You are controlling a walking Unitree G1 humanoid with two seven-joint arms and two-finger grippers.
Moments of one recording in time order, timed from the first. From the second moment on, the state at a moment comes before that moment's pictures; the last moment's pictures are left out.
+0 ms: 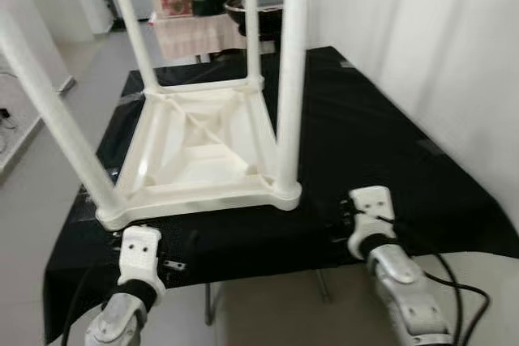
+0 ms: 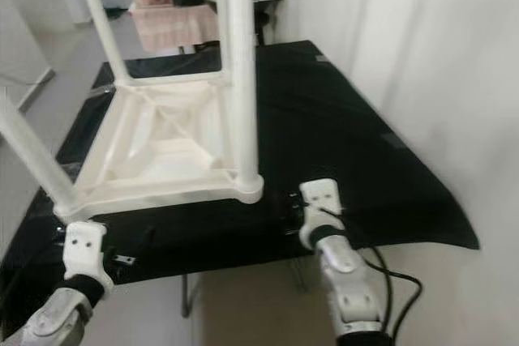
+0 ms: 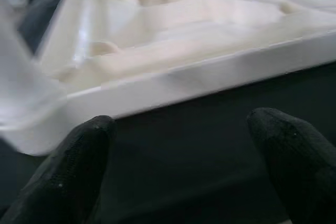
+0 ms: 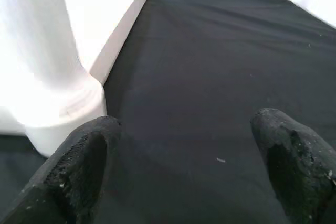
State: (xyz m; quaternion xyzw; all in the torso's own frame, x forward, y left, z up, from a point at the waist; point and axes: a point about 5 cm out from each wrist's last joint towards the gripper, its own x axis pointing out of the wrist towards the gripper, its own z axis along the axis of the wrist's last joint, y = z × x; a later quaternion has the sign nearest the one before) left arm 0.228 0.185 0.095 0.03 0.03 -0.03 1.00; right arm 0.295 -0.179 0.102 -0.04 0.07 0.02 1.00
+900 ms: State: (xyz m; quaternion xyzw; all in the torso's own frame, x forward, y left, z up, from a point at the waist) left arm 0.238 0.184 0.108 0.05 -0.01 -0.02 1.00; right arm 0.313 -0.166 0.112 0.01 0.05 0.13 0.99
